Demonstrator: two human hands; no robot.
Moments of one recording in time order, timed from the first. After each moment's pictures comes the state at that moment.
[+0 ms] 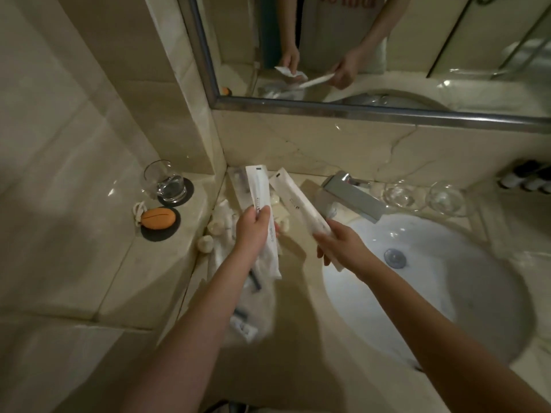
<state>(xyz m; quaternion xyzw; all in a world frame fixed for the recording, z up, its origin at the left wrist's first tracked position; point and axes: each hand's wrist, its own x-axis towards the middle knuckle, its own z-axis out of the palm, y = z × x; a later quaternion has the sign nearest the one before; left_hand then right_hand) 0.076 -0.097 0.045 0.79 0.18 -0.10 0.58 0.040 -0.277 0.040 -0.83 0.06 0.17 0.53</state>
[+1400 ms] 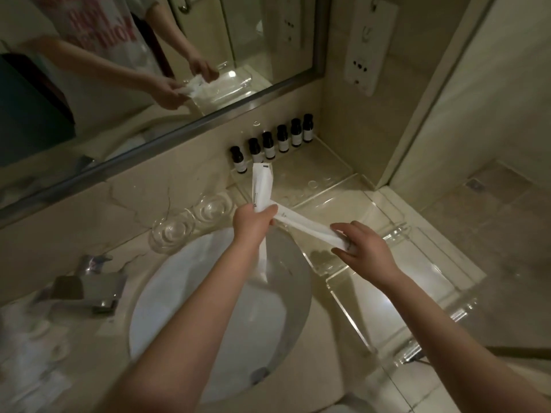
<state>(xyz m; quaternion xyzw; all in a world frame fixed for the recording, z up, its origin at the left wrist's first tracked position) 0.017 -0.570 0.057 0.83 -0.05 -0.26 0.50 -0.167 -0.699 -0.005 -0.92 0.25 -0.14 0.27</state>
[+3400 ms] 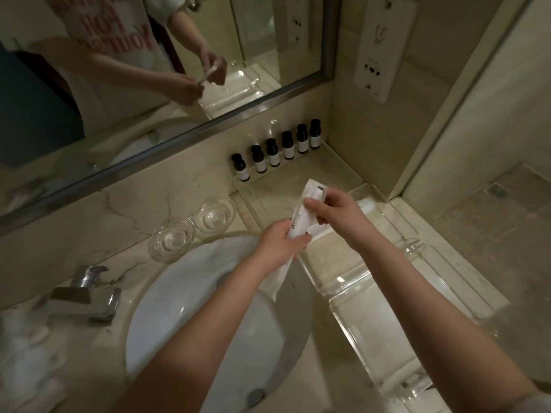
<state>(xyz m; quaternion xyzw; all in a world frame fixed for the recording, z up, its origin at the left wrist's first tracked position) 0.000 -0.593 0.053 0.80 -0.23 -0.37 0.41 -0.067 -0.723 0.047 -0.68 0.25 -0.13 0.68</state>
